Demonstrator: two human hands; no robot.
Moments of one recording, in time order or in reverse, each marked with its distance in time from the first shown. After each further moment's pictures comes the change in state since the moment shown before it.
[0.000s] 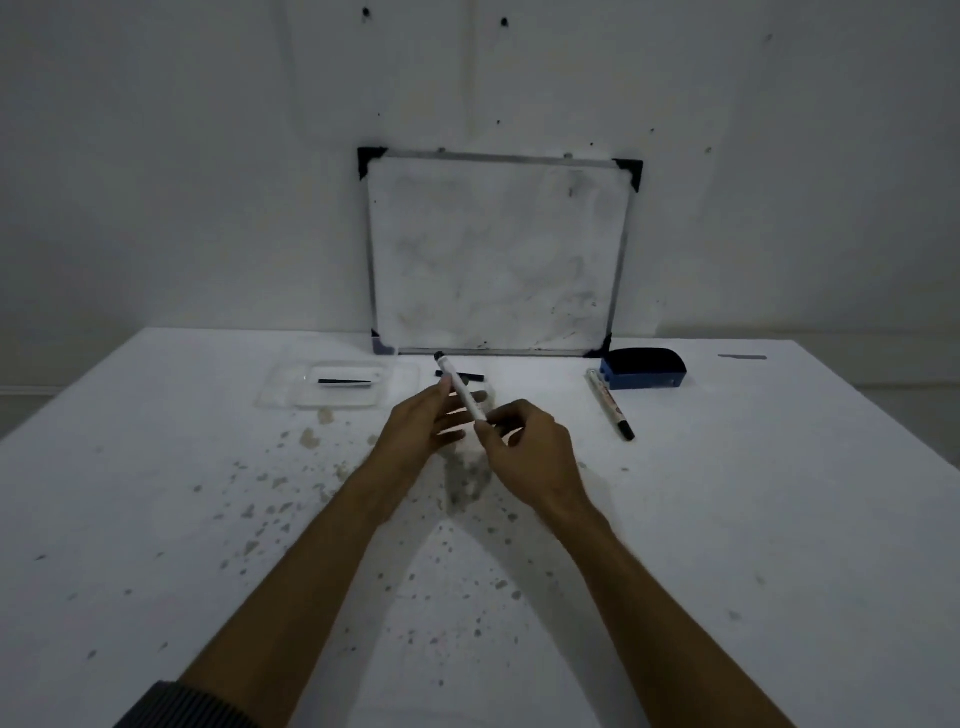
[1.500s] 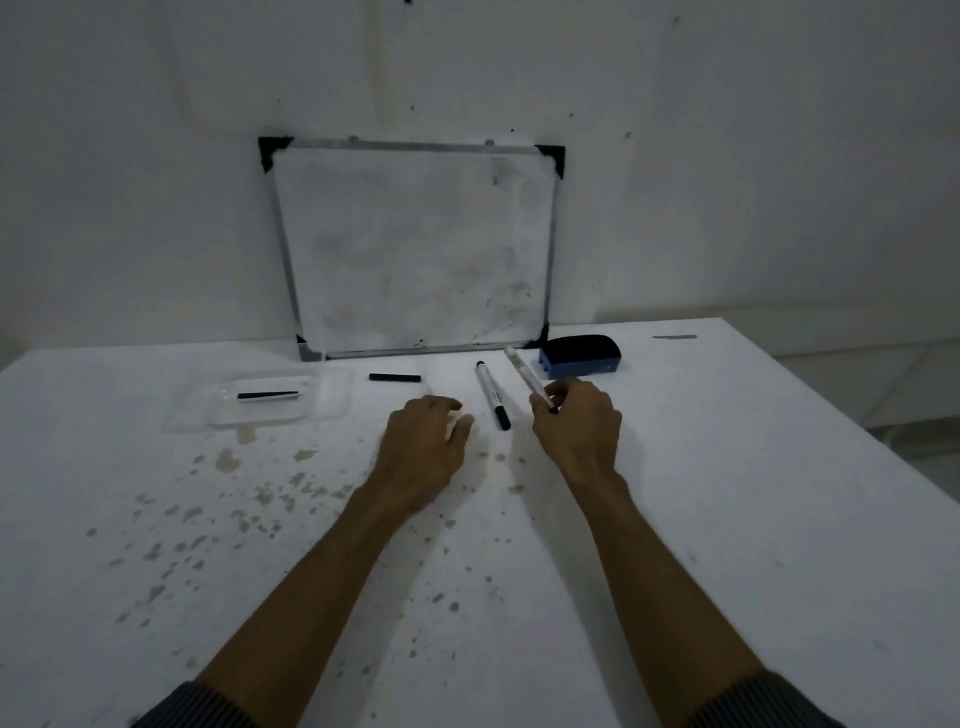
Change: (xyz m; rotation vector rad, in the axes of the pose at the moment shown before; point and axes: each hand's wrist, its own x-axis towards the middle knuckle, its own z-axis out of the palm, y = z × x) left_hand 0.019 -0.030 0.061 1.117 0.011 0.379; right_hand 0.041 0.072 -0.076 -0.336 0.336 0.200
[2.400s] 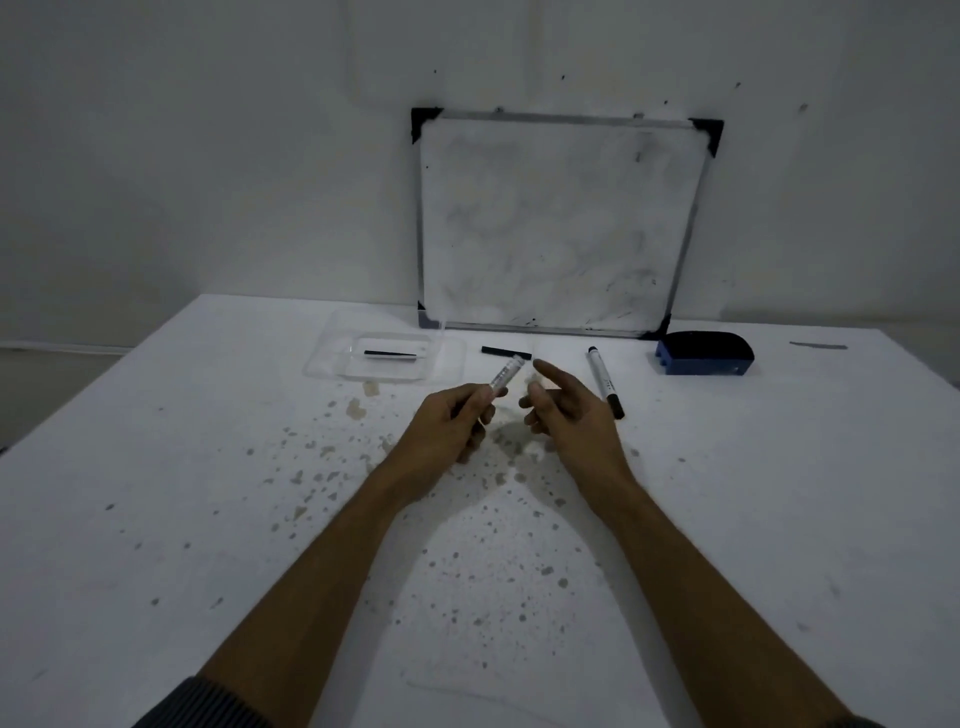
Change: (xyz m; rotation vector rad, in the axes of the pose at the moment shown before) left_hand -0.052 -0.056 -0.065 -0.821 -0.036 -0.246; right_hand -0.070 -0.071 0.048 0.896 -0.517 -0.096
